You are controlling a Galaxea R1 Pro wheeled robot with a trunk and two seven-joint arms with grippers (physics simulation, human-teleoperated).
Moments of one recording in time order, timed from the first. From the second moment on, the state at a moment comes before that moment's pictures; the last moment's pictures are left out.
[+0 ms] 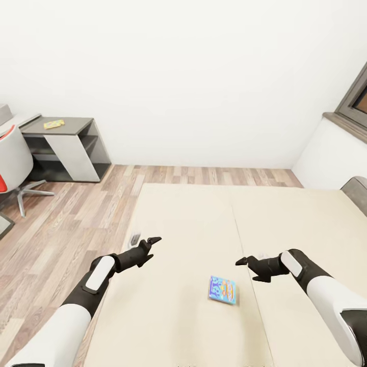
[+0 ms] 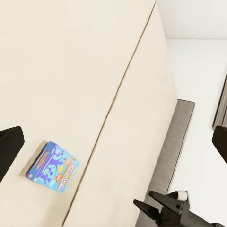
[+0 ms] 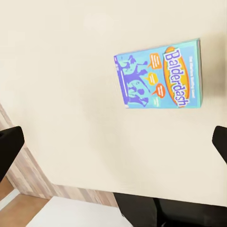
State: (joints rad) left arm -0.69 0.01 0.01 -0.76 1.04 0.69 -0.16; right arm -0.93 -0.25 0.09 -0.30 -0.63 0.91 0.31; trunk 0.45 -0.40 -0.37
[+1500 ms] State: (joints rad) left arm -0.69 0.01 0.01 -0.76 1.04 0.69 -0.16; right arm -0.93 -0.25 0.09 -0.30 -0.63 0.91 0.32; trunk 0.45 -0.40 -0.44
